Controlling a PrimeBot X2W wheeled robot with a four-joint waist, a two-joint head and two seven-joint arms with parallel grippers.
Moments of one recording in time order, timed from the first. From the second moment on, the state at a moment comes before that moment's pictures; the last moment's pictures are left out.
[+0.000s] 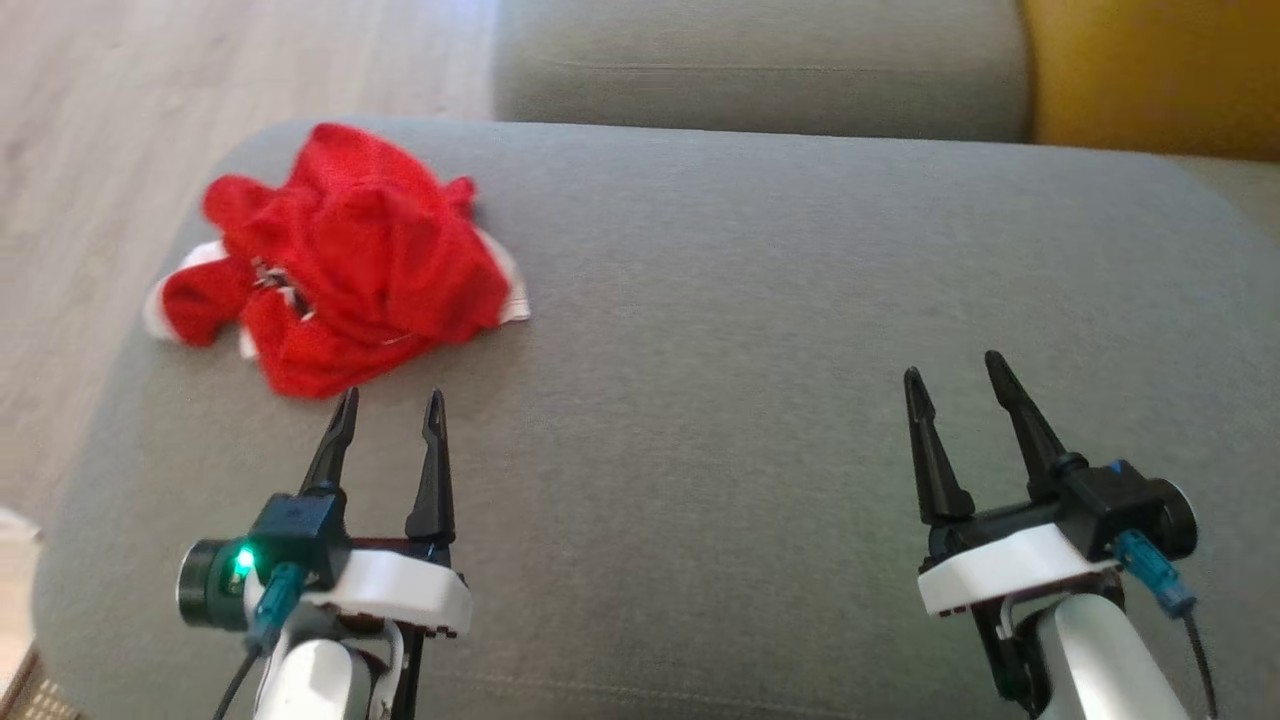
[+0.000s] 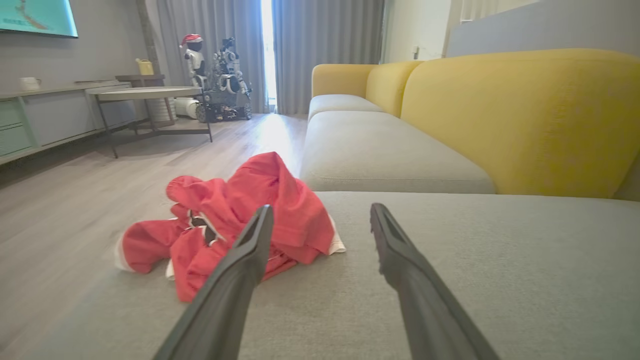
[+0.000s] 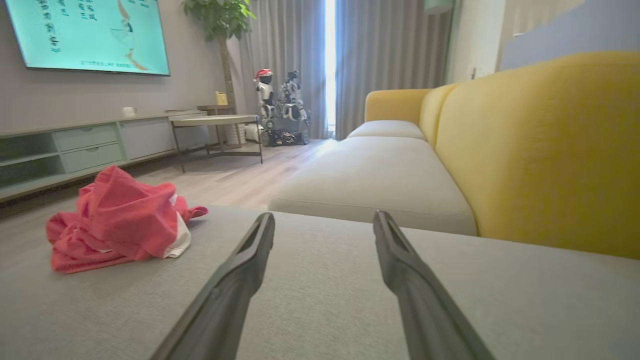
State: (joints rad) left arm -0.04 0.05 -0.21 0.15 -0.09 0.11 -0.25; right arm -0.10 -0.04 0.12 0.24 0.06 0.12 -0.25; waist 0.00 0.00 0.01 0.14
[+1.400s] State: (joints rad) left arm 0.03 0.08 -0.07 0.04 -0.15 0.04 -0.25; right arm -0.08 -0.04 0.18 0.20 0.04 0.12 -0.24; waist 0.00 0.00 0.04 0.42
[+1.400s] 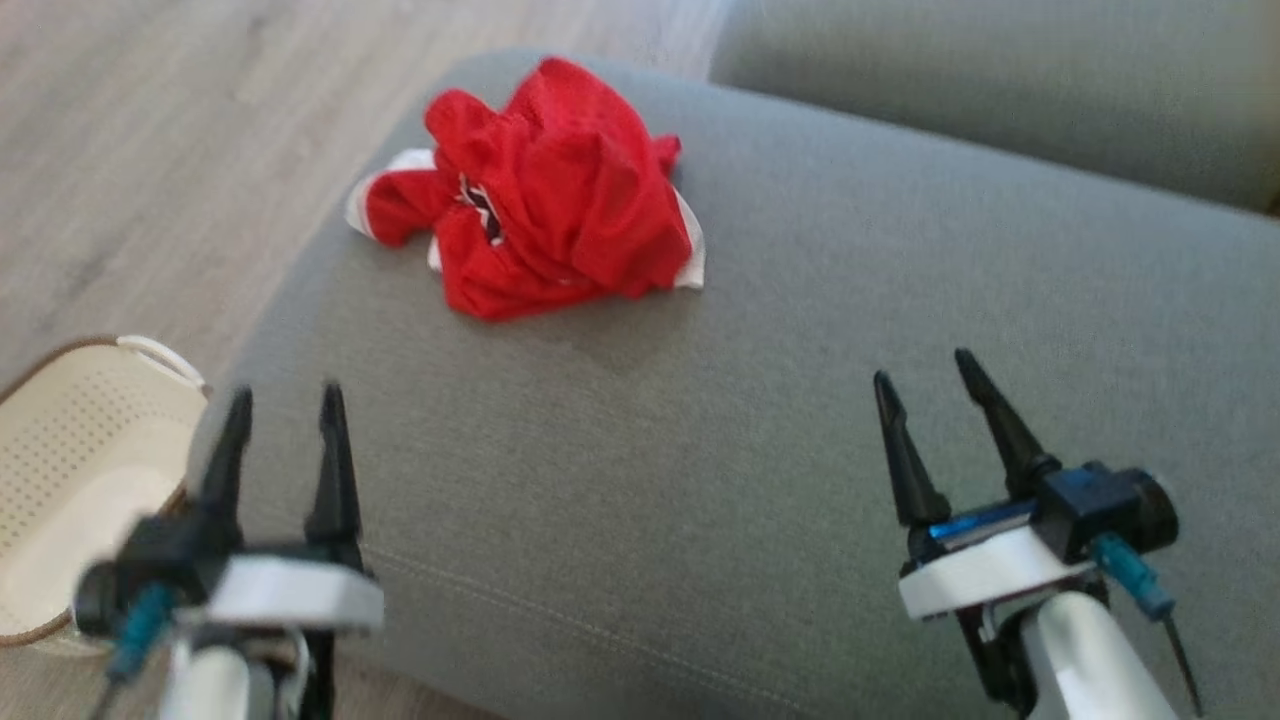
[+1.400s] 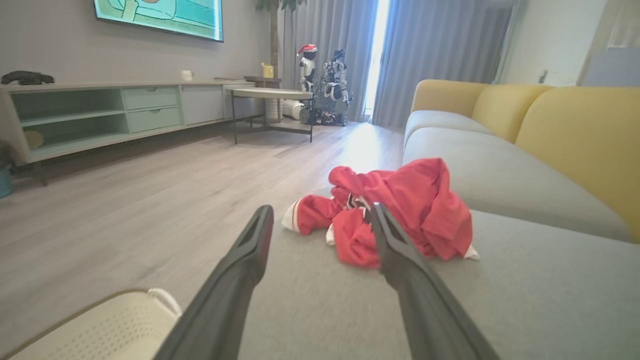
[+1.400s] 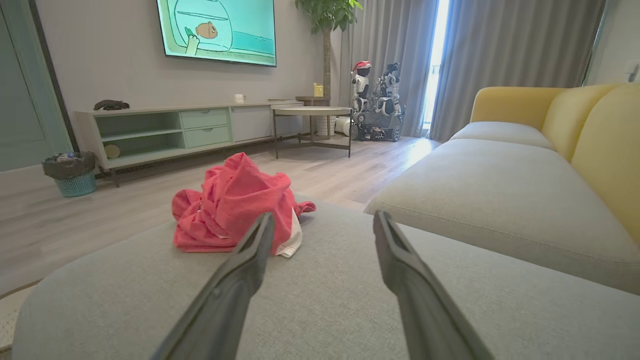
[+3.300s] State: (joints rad) left arm -0.79 0.34 -0.19 0.25 -0.45 -0.07 -0.25; right arm -0.25 -0.05 0.12 0.14 0.05 0.12 -0.24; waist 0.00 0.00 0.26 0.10
